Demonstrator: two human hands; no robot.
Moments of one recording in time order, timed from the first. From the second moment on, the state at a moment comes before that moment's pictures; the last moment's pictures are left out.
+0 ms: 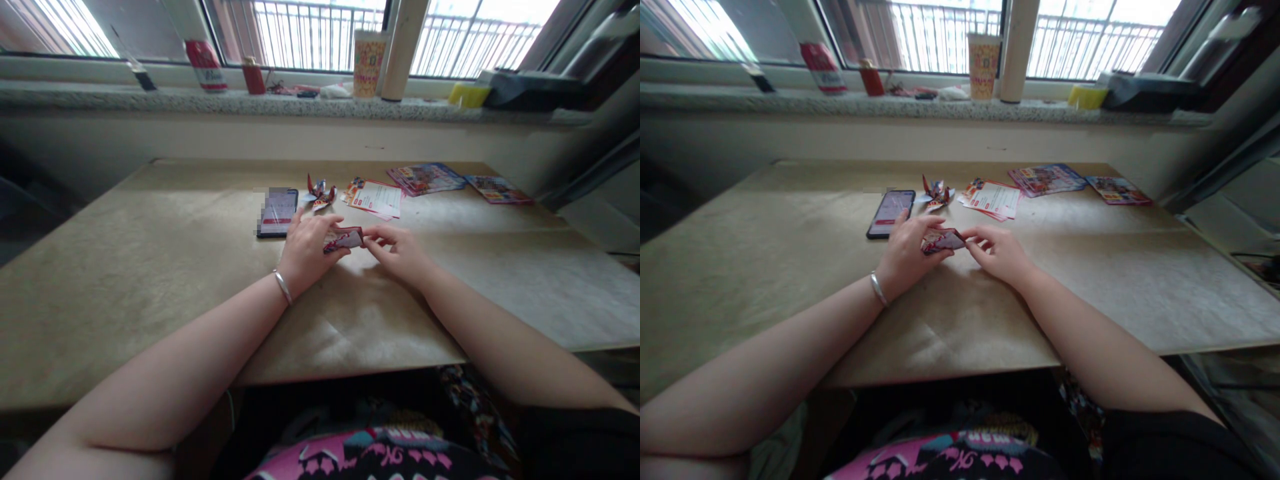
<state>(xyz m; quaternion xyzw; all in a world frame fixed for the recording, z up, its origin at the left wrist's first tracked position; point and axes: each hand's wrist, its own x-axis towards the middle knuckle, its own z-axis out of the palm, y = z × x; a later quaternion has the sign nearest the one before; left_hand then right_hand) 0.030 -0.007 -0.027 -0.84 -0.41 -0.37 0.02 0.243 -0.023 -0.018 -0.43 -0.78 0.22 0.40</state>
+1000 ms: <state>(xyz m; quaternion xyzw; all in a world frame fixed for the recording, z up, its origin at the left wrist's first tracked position) 0.029 -0.002 -0.026 -0.85 -0.35 -0.40 0.03 0.241 -0.027 -0.014 -0.41 -0.80 0.00 0.44</state>
